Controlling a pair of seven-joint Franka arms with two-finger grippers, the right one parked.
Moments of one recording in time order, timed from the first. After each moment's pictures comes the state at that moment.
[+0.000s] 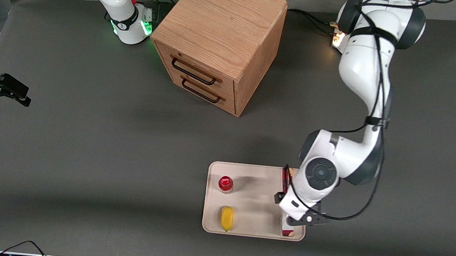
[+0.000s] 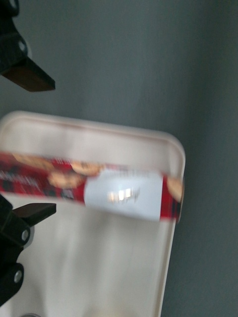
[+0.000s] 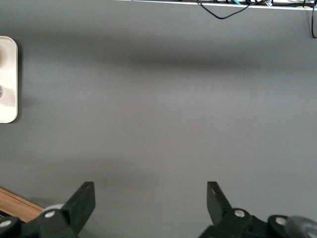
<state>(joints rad) -0.45 0.91 0.15 -0.98 -0.05 1.91 -0.52</state>
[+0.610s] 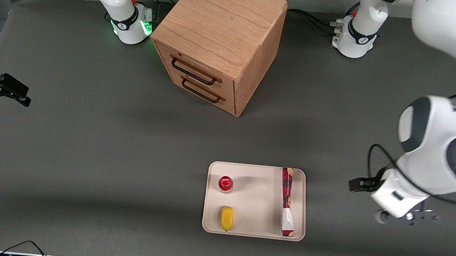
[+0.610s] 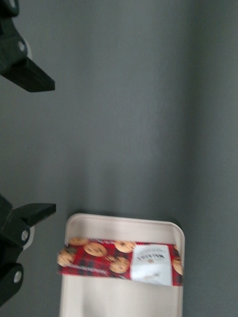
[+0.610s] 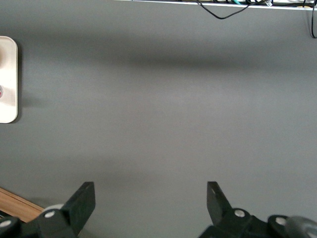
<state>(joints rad) -0.31 0.52 0.21 -1.20 -0.05 1.71 -0.14</state>
